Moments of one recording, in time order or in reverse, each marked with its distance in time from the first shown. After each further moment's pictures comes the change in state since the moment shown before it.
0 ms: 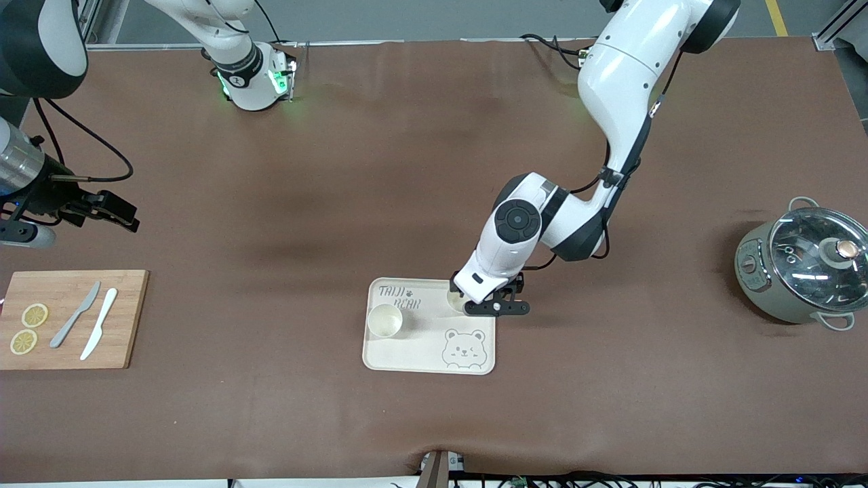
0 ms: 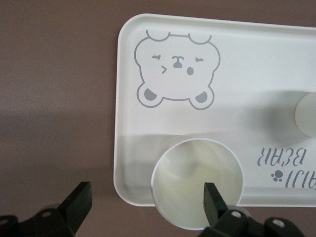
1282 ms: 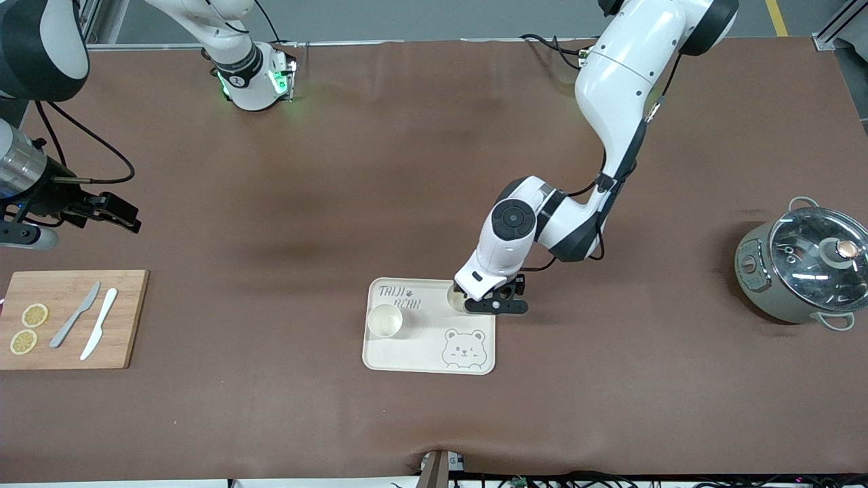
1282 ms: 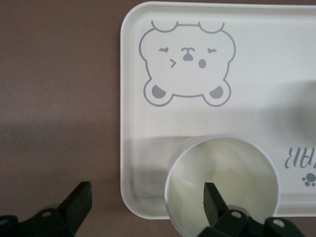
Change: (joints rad) left arm -0.002 0.016 0.002 -0.056 0.068 0.080 -0.009; right arm 0.000 0.006 0.000 0.000 0.000 0.000 -0.001
